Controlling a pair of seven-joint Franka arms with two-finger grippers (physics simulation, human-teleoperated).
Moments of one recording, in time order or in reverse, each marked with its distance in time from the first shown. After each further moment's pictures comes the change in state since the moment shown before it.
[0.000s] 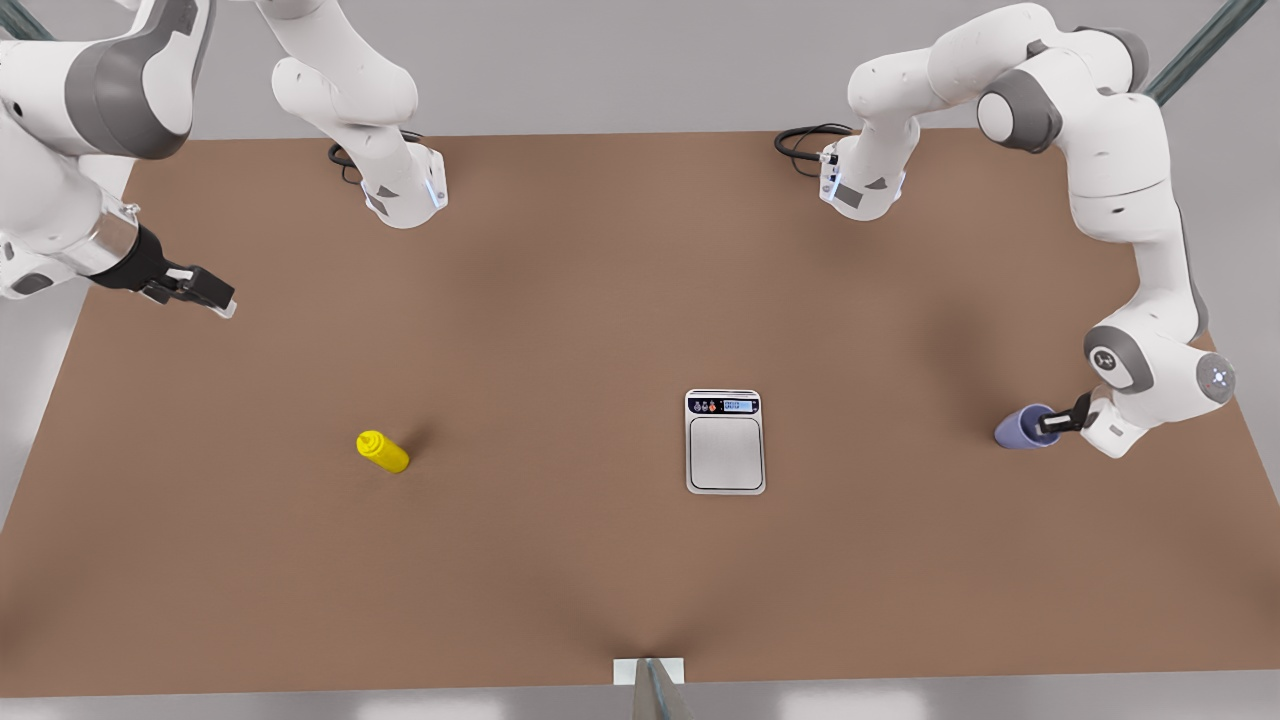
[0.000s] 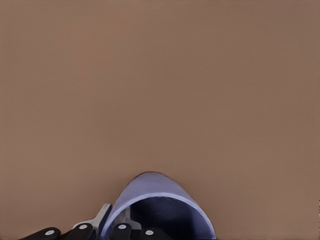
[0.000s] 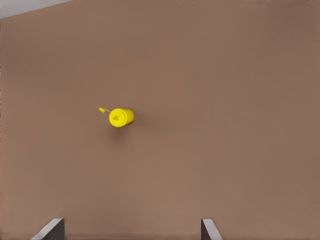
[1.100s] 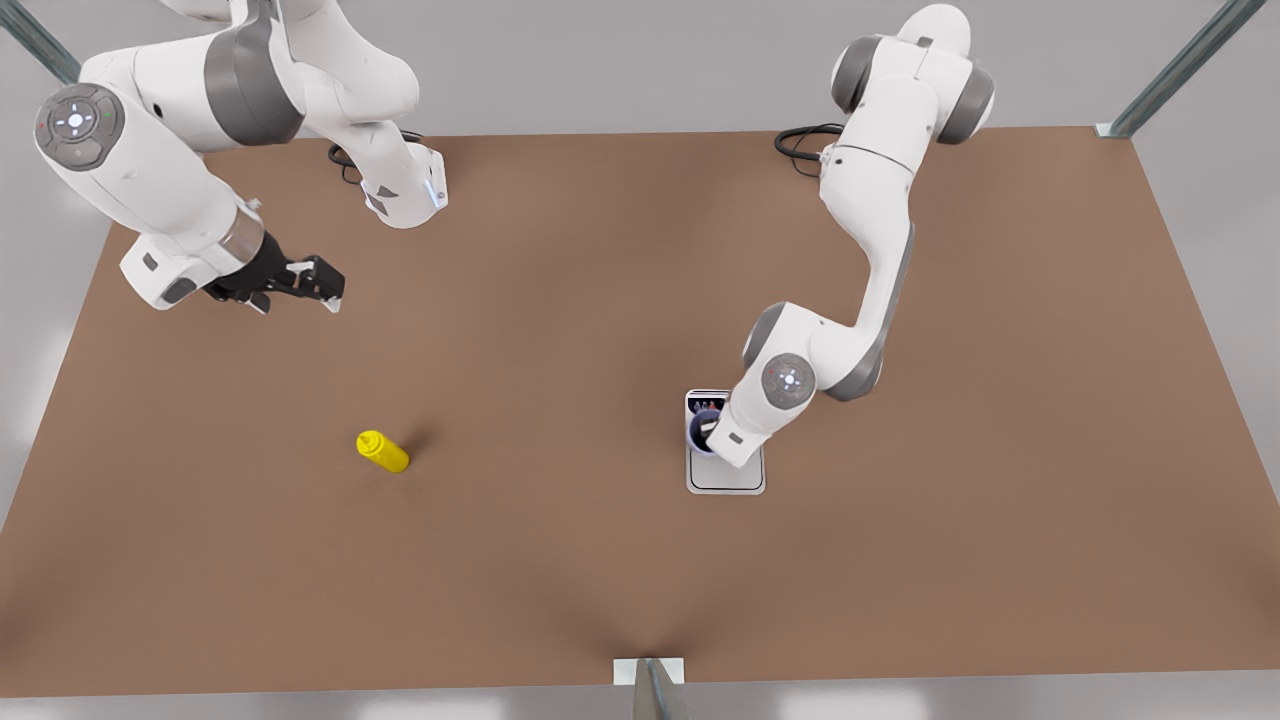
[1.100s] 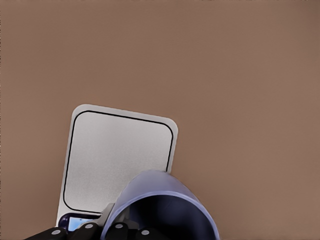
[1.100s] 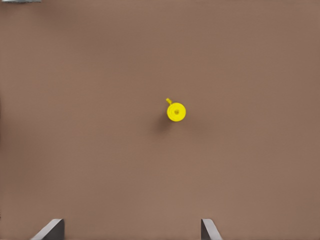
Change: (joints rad) left arm -0.759 0.052 -0.155 0.289 0.056 -0.127 -1.008; right arm 0.213 0.016 0.001 -0.005 0.015 0.035 0.000
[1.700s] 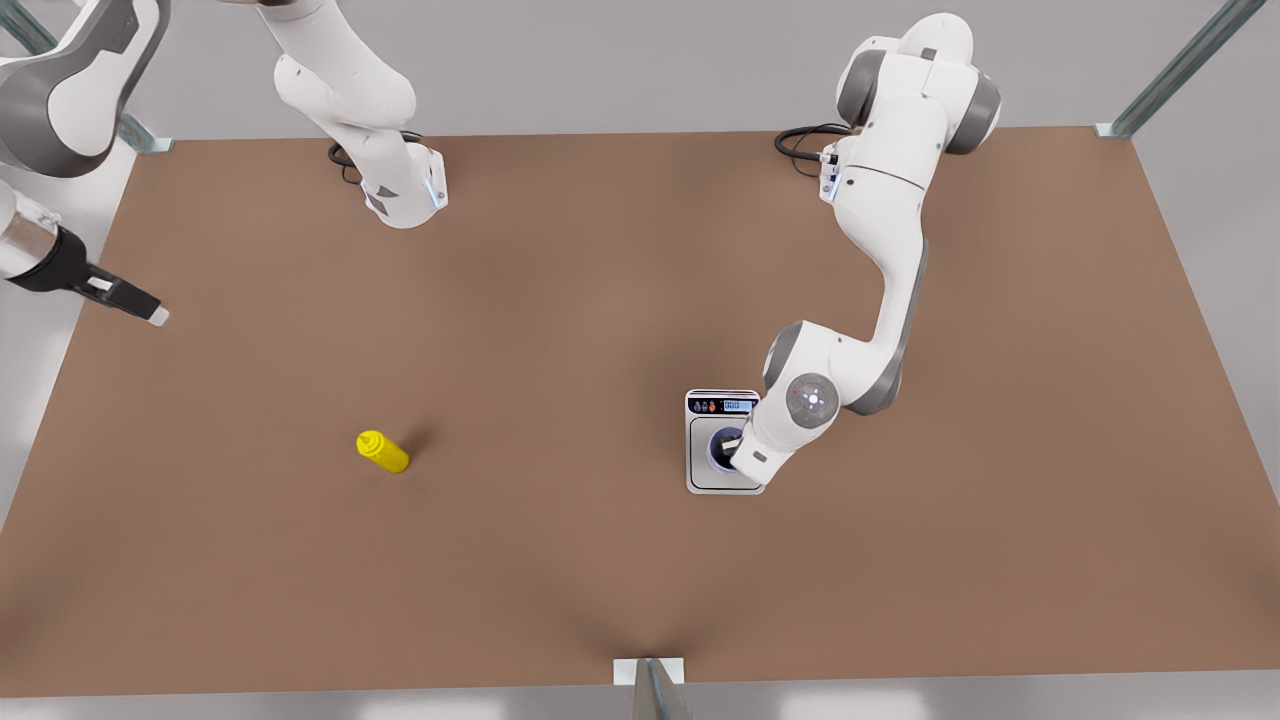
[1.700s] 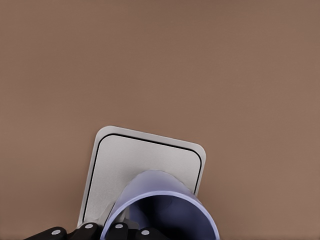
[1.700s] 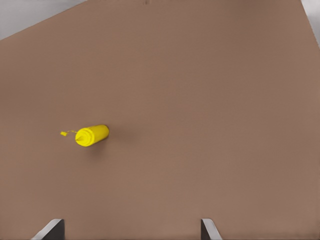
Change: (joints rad) left arm 0.051 0.041 -0.006 0.000 0.005 0.035 0.004; right arm -0.399 0.000 0.000 -0.005 0.000 -0.006 -0.001
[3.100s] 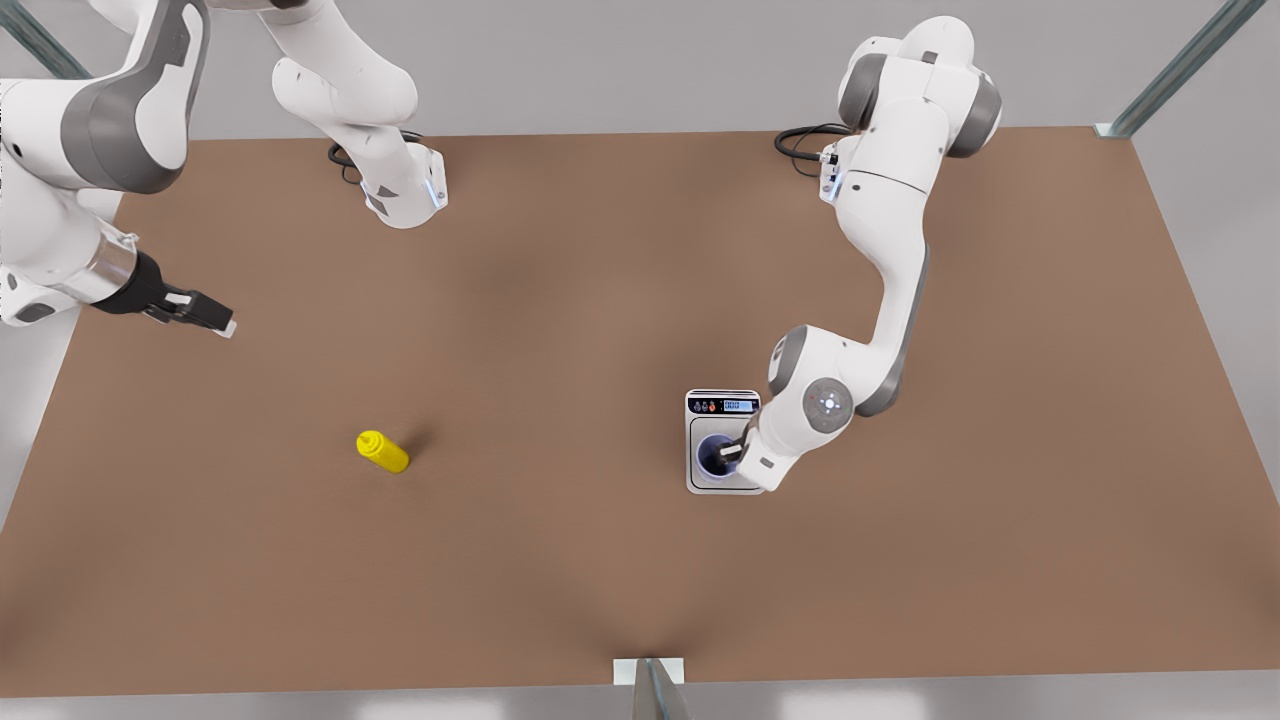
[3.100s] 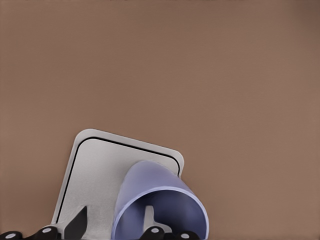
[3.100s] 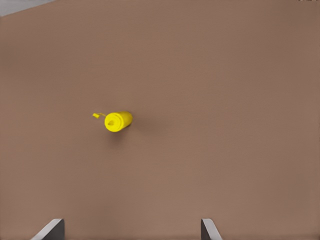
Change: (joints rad) left arm 0.022 0.008 -0.008 0.008 -0.114 0.054 0.012; right arm 0.162 0.031 0.000 -0.002 0.000 0.006 -0.002
